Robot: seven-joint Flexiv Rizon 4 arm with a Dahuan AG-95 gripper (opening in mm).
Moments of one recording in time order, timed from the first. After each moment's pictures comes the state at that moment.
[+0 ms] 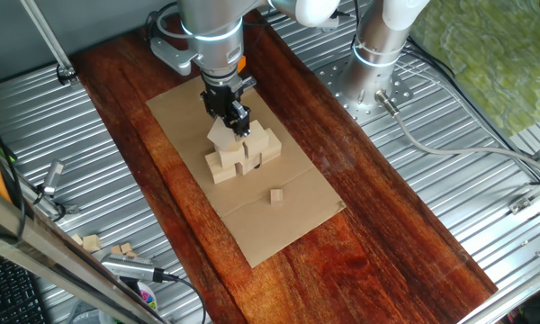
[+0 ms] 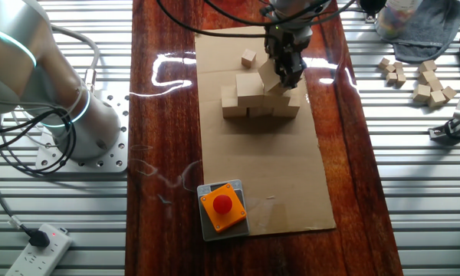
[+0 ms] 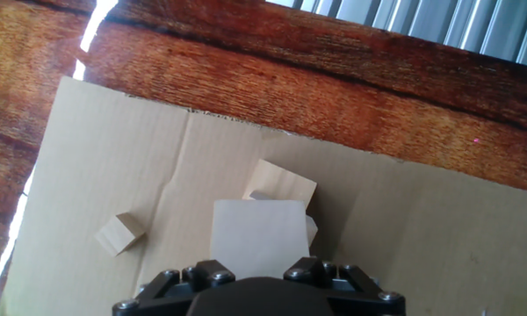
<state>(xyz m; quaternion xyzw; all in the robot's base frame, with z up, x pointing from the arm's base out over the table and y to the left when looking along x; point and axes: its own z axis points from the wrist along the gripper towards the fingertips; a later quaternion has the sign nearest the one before) 0.464 0.061 0.174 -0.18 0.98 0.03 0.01</state>
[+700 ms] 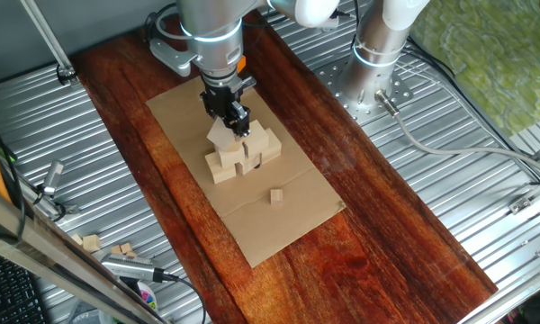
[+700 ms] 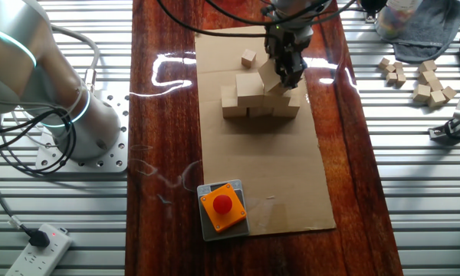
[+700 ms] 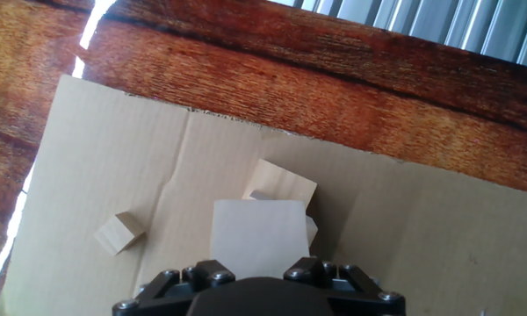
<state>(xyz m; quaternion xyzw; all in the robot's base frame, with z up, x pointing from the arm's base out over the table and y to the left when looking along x) 0.463 0.060 0.174 -0.18 0.98 0.03 0.00</state>
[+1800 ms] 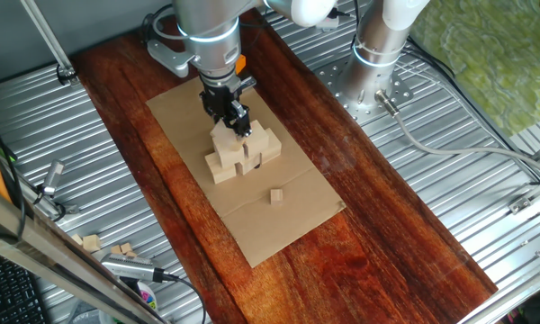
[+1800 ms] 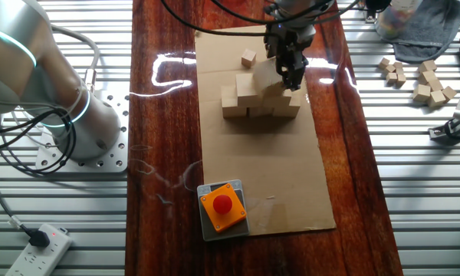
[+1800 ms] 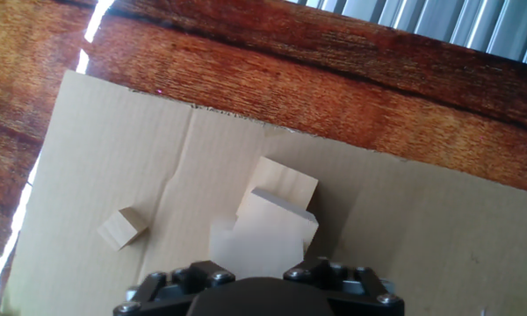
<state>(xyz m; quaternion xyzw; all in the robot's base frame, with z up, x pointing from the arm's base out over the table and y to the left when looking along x) 0.463 0.061 0.177 -0.19 0.98 0.04 0.00</state>
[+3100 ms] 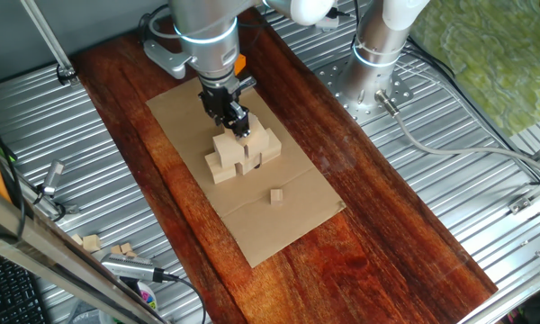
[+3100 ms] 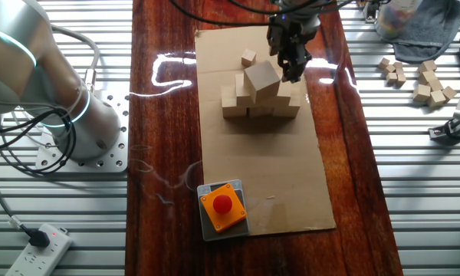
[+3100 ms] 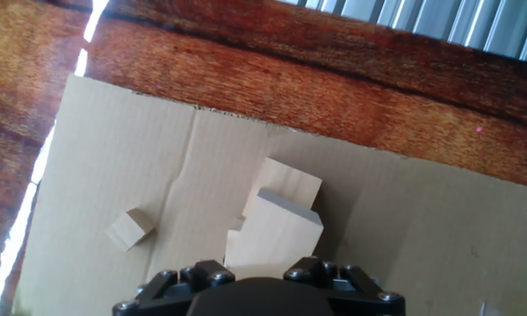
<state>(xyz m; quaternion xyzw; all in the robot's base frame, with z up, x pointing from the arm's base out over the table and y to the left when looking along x) 0.468 0.069 0.188 -0.18 0.98 0.03 -0.02</state>
